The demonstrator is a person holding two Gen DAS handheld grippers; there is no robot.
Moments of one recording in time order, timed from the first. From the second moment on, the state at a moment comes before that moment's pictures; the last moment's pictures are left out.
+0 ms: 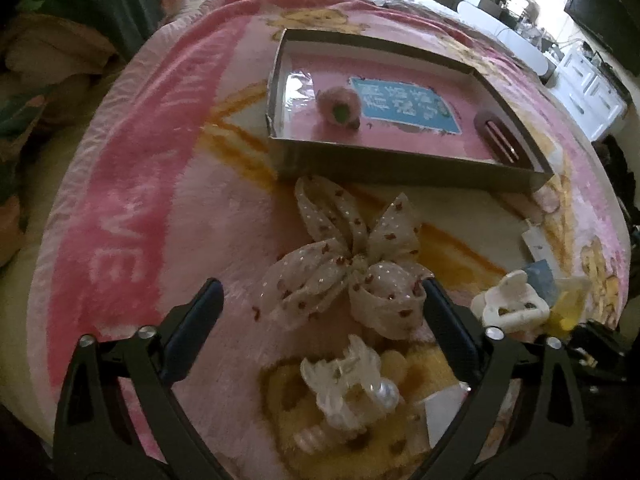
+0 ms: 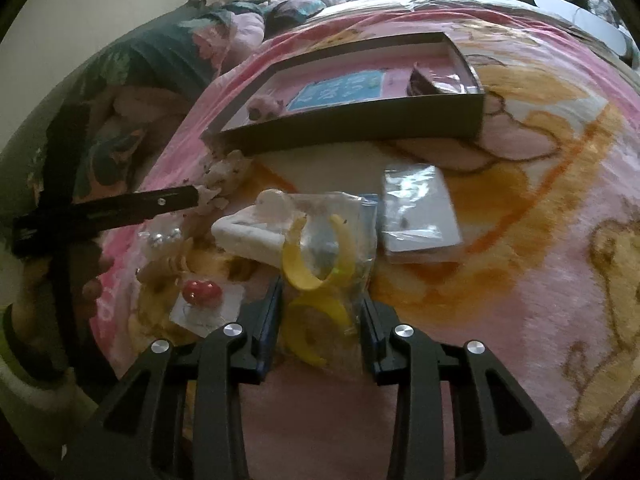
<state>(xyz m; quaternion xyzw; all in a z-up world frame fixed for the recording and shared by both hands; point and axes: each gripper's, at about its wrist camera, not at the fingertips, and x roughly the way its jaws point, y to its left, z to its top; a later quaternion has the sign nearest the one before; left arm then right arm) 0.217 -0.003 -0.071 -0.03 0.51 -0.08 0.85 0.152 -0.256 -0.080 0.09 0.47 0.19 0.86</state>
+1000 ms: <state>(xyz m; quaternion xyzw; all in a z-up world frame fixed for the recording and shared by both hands) 0.208 -0.013 0.018 -0.01 0.43 -0.12 0.89 0.164 -0.301 0.002 0.09 0.39 0.18 0.90</state>
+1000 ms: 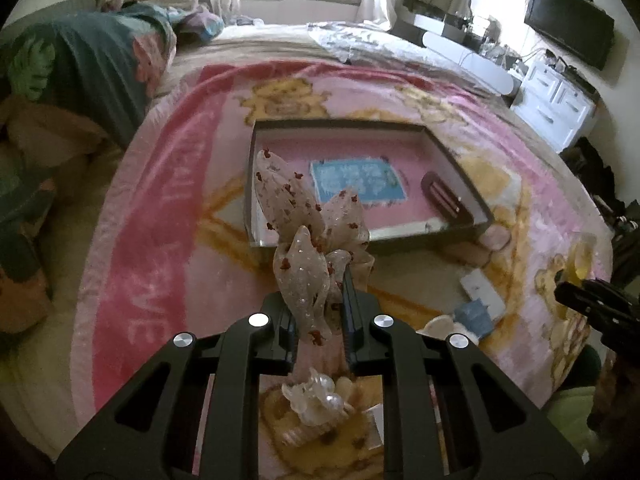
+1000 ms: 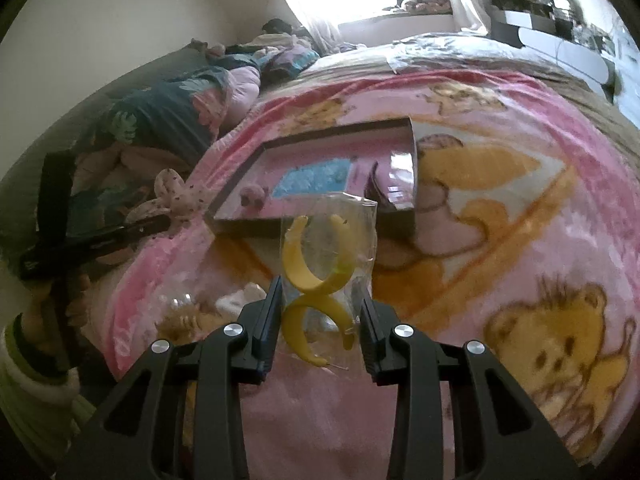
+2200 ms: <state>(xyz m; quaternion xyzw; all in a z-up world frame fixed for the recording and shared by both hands) 0.295 -0.068 0.058 -0.02 0.41 -0.16 0.90 0.267 -0.329 0.073 0.08 0.33 0.15 0.93</state>
